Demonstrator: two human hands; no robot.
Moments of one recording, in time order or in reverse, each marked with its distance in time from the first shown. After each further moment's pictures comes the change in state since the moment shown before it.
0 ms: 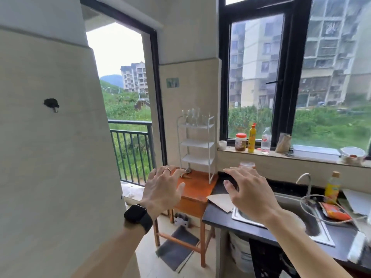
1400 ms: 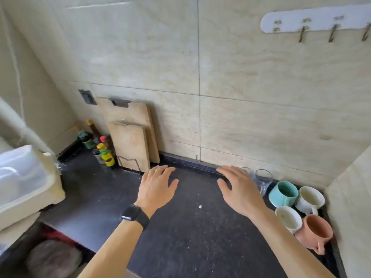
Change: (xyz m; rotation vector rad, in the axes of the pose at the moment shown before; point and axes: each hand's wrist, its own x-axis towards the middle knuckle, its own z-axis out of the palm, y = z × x) left_hand -0.319 1.030 0.160 -0.497 -0.465 1.389; right_hand -0.811 0.469 -0.369 -0.328 0.313 1.547
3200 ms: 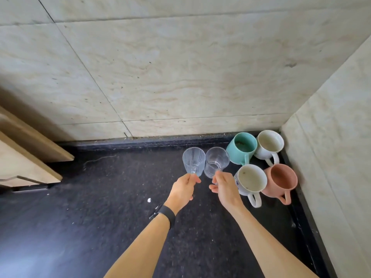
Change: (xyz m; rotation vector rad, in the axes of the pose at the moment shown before) left_hand 0.094 0.167 0.268 -0.718 -0.767 -0.124; right_hand 0.007 0.207 0.141 0.764 0.189 0.896
